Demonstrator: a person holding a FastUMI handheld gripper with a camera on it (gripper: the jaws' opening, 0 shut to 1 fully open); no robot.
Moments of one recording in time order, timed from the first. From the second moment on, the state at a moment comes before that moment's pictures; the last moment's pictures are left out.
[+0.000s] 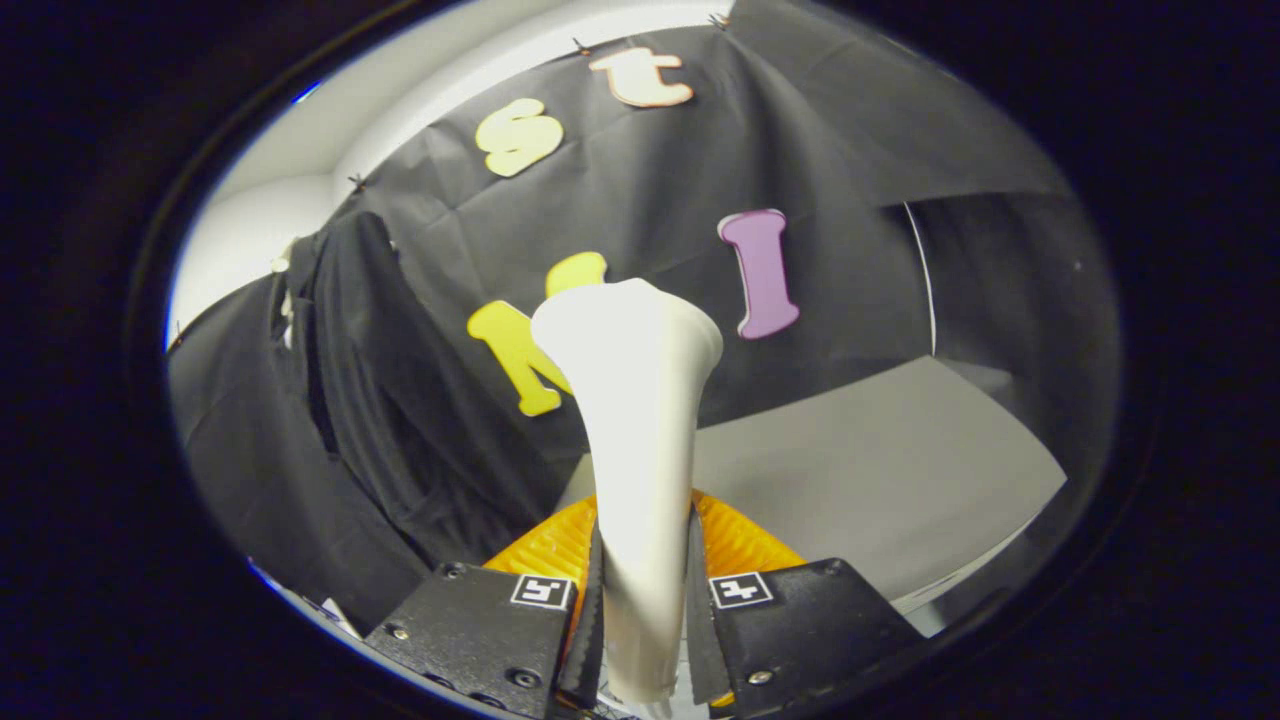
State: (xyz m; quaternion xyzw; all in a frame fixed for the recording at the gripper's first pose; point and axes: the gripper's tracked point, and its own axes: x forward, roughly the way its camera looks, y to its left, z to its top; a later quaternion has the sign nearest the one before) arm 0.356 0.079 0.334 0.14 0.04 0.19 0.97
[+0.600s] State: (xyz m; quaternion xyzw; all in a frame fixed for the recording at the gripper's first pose) arm 0.258 0.261 0.433 0.07 -0.06 0.18 0.98
